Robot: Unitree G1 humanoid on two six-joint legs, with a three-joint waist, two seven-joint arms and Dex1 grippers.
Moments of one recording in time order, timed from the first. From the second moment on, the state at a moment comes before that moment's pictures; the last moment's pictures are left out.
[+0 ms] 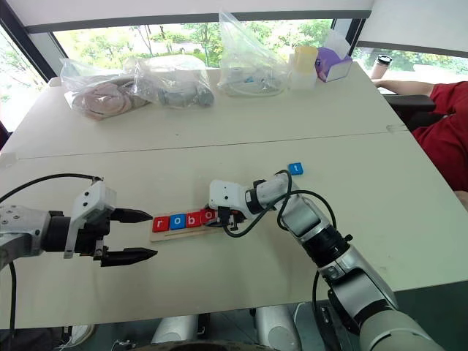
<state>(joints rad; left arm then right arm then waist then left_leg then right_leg) 0.05 1.08 0.22 -0.57 -0.73 0.80 -1.03 -0.63 -0.38 0.49 0.08 0.00 0.30 1.14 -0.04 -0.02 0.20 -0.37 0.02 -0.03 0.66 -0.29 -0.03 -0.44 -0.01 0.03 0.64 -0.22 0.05</state>
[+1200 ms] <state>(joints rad) -0.37 0.84 0.11 -0.49 -0.82 0.85 -0.84 -0.45 -0.22 -0.07 -0.23 -0.06 1.01 0.26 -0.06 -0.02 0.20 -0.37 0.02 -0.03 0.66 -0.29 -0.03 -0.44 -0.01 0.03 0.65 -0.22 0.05</state>
